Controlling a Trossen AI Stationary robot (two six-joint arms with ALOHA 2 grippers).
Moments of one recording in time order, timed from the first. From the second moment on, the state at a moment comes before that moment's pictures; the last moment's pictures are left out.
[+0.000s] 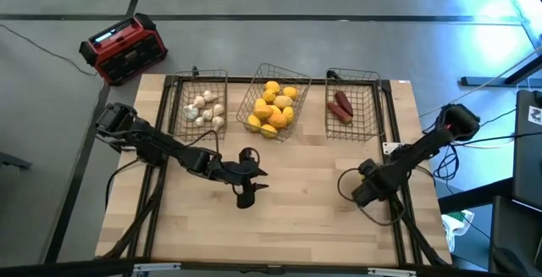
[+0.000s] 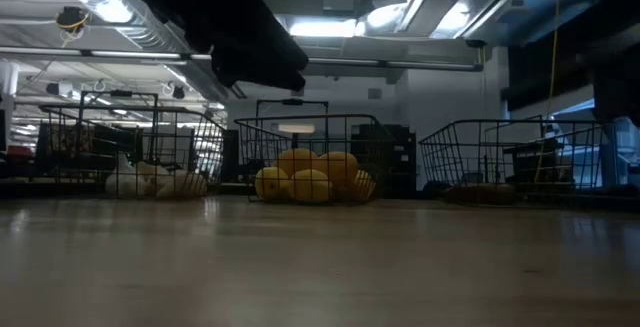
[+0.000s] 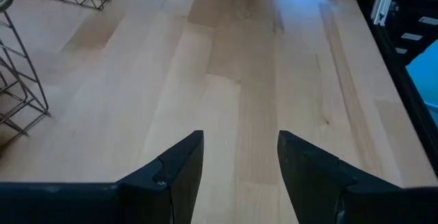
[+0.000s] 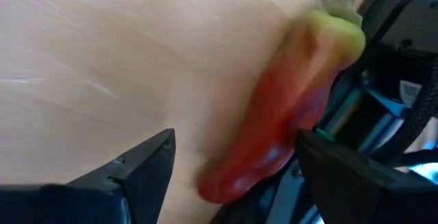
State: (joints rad) left arm -0.32 1.56 0.83 0.12 -0.30 -0.37; right arm 0.68 1.34 0.66 -1.13 -0.13 1.68
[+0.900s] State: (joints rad) left arm -0.32 1.56 0.83 0.12 -0.30 -0.38; right arm 0.68 1.51 0.71 -0.97 -0.07 1.47
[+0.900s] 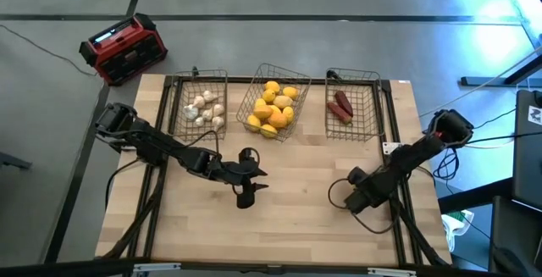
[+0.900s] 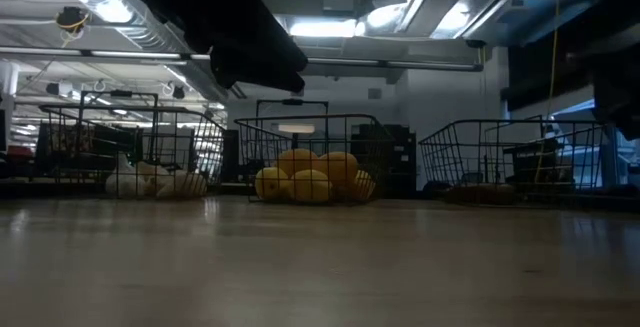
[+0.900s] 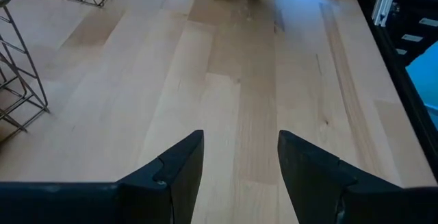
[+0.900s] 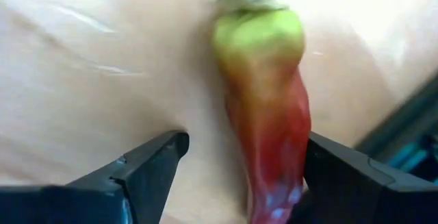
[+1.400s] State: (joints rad) left arm -0.32 1.56 0.83 0.12 -0.30 -0.40; right arm 0.68 1.52 0.78 -0.73 -0.01 1.31
